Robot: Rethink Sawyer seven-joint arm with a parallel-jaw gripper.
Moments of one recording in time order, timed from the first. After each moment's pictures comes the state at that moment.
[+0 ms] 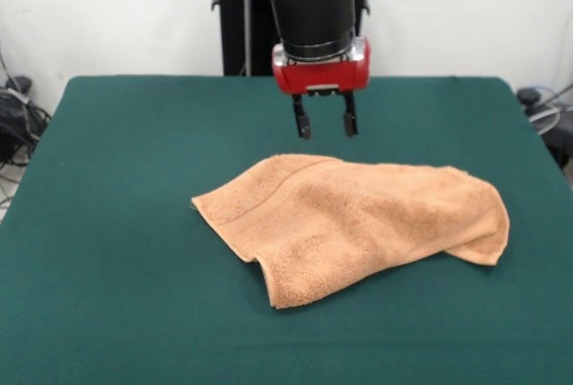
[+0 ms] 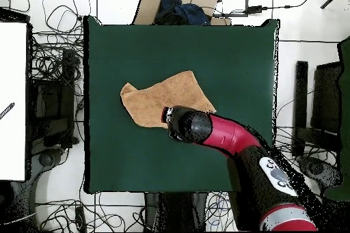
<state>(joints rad) -0.52 -0.67 0.28 1.91 -0.04 0.39 1.57</state>
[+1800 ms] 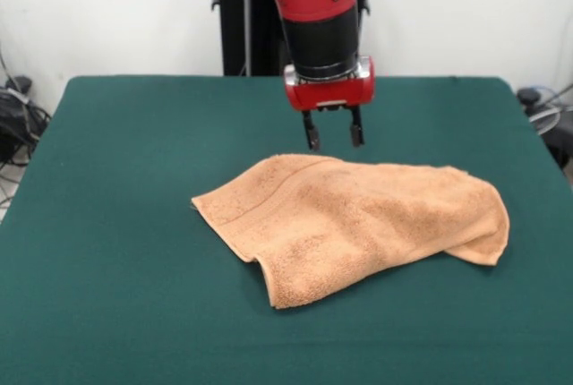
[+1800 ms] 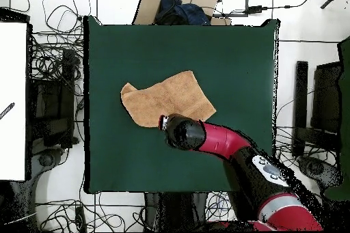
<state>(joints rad) -0.54 -0.59 0.30 1.94 -0.12 0.30 1.57</state>
